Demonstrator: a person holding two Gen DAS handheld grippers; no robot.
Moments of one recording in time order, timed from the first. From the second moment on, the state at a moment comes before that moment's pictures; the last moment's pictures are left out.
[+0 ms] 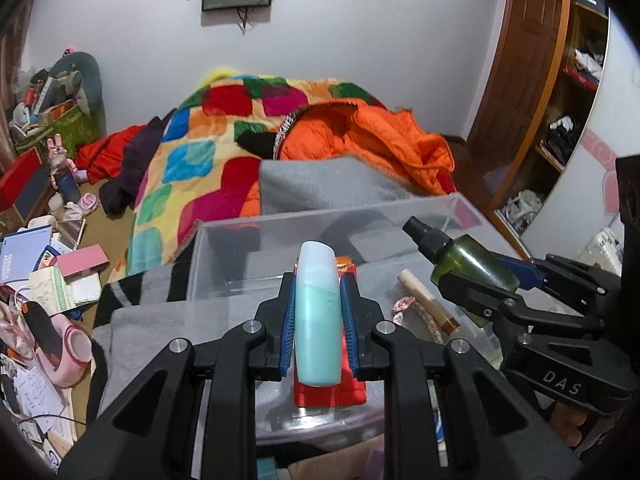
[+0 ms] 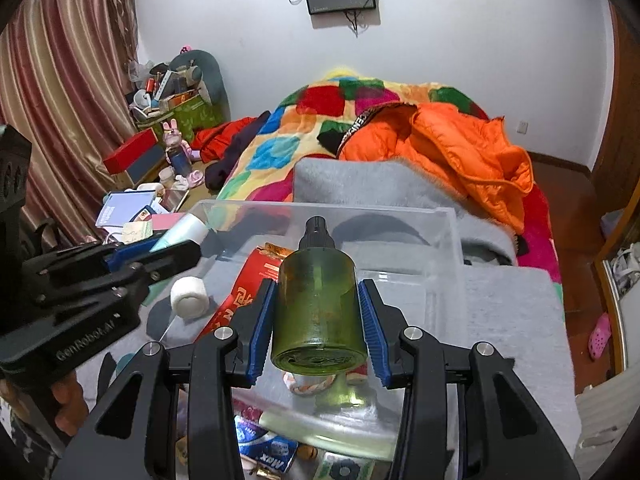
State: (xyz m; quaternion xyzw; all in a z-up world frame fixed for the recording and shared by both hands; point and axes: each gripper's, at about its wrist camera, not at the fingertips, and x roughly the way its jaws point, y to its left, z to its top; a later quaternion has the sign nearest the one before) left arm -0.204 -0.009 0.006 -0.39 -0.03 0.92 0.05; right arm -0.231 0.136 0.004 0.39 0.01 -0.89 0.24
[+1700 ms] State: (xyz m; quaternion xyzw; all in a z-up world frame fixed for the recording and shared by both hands) left arm -0.112 -0.011 0.018 -0.35 -0.01 0.94 0.04; right arm -0.155 0.179 0.018 0.35 0.06 -0.91 0.19
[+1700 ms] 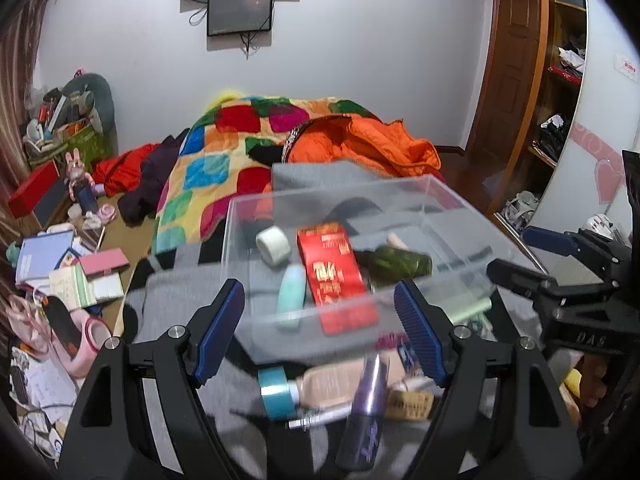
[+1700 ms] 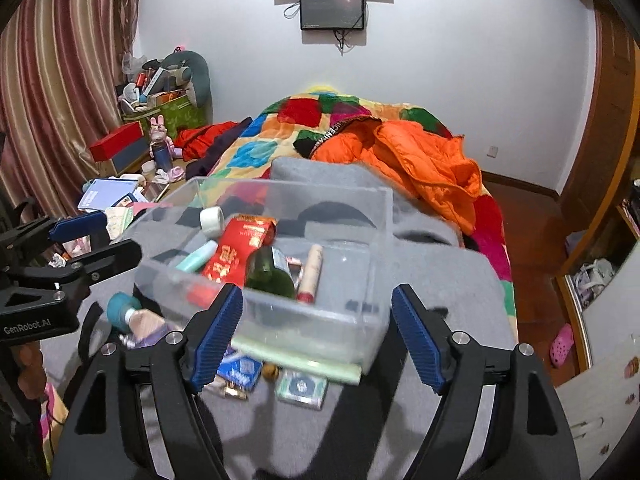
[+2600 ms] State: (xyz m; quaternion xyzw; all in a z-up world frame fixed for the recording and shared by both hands) left arm -0.067 0.005 -0.046 -0.41 -0.04 0.91 0.07; right arm -0.147 0.186 -0.059 0.46 0.03 -0.87 0.18
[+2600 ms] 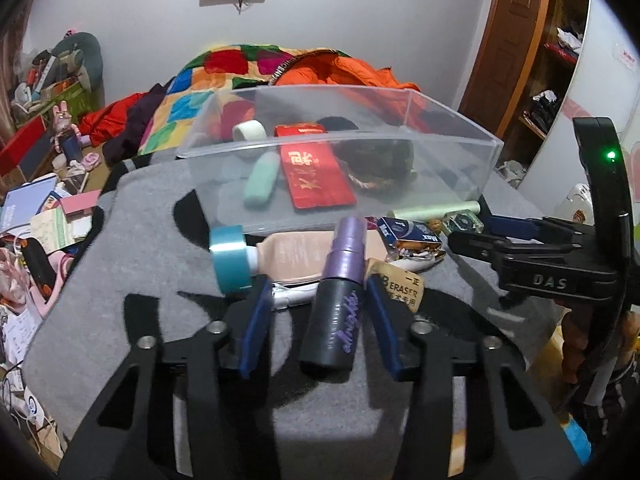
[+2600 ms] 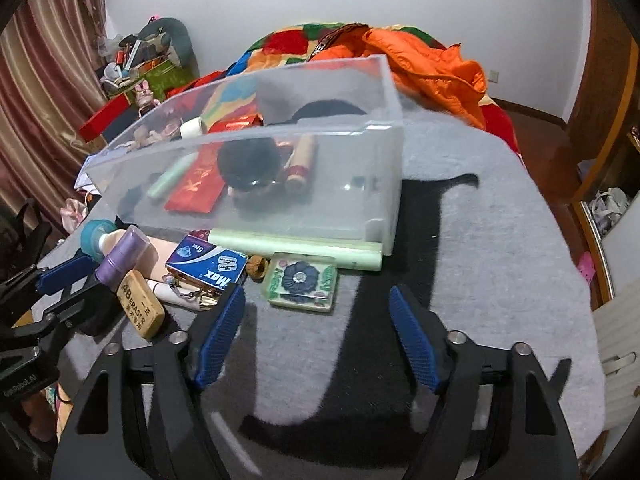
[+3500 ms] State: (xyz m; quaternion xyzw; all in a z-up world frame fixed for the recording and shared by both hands) left arm -0.052 -0.010 -0.008 -0.35 -0.07 0.93 0.07; right arm -0.126 0.187 -0.011 0.39 0.03 -0.90 0.19
